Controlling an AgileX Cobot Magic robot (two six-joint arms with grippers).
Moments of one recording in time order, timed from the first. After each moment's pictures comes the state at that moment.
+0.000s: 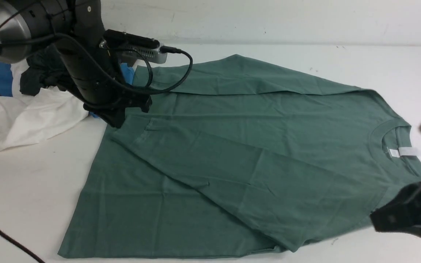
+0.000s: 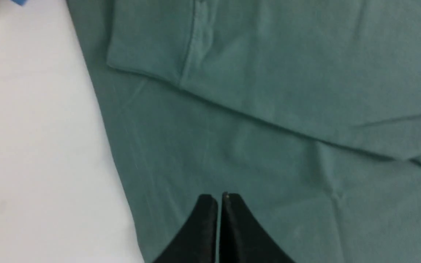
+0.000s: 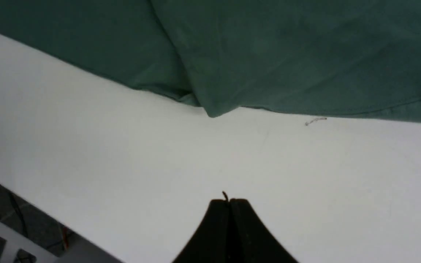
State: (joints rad) right arm 0.24 1.16 -0.85 0.41 1.08 -0.27; left arm -0.25 1.84 -1.60 -0.03 1.14 0.05
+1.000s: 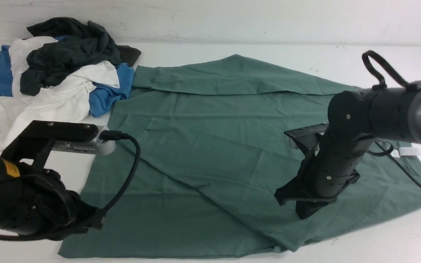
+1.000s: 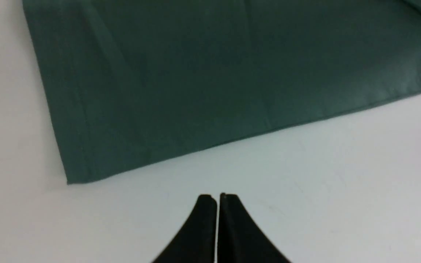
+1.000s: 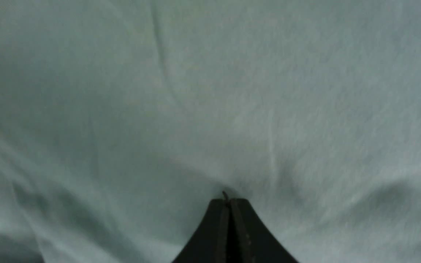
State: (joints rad) right arm 0.41 1.89 -1.22 0.17 0.98 -0.08; left arm -0.25 1.12 -0.77 -0.26 0.92 0.07
